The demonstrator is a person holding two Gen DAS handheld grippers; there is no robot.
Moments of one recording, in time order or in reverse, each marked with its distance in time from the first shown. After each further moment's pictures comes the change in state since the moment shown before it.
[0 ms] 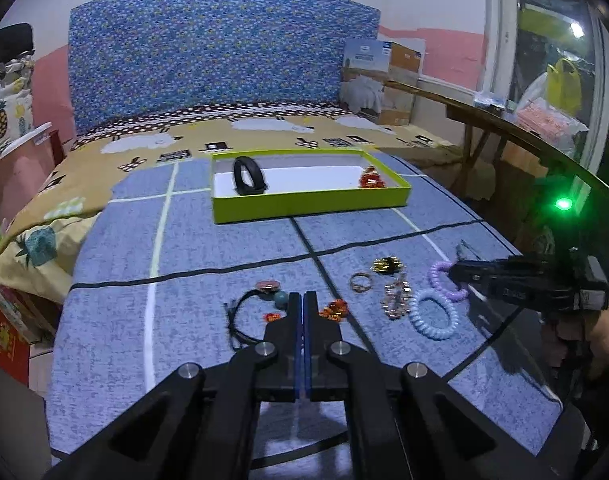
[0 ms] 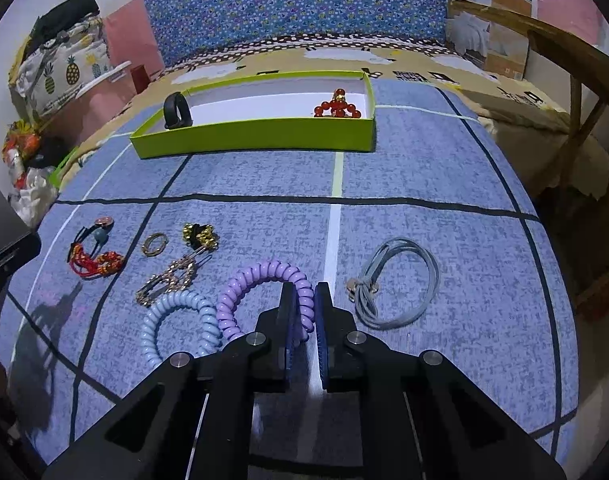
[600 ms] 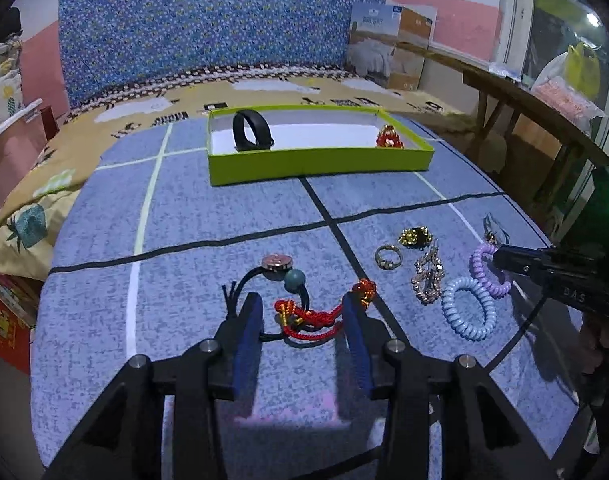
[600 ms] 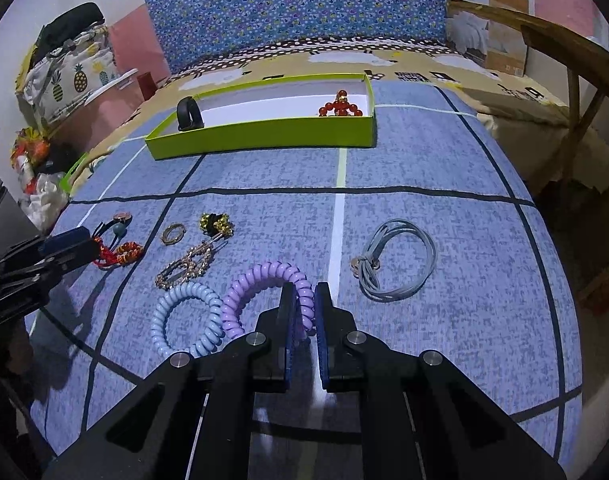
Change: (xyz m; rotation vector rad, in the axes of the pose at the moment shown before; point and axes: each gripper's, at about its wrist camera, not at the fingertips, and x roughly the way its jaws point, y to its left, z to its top) left arm 0.046 0.005 -0.001 -0.004 0.155 -0.007; right arm -0.014 0.000 -0.011 0.016 -0.012 0.032
